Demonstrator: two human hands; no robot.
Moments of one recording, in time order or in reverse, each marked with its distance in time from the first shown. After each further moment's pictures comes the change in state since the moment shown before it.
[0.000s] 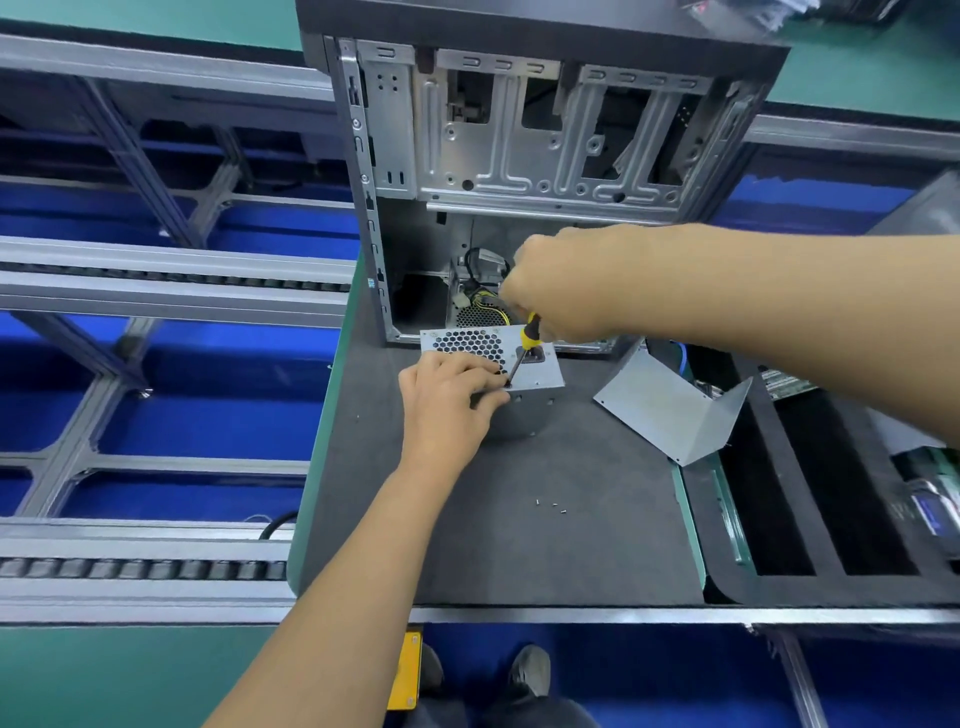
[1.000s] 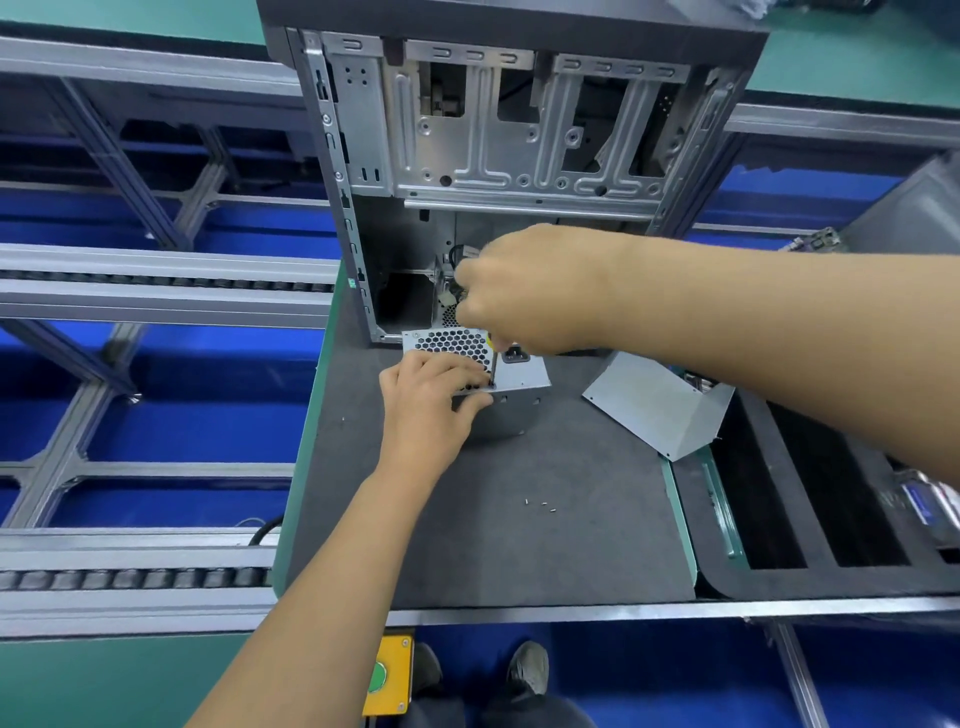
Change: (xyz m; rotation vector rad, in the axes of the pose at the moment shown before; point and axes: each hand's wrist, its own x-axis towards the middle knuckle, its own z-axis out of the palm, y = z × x) left_hand 0.001 0.002 -0.006 0.025 -0.060 0.006; right_hand -0.001 -0.008 0.001 -0.062 0.140 -0.142
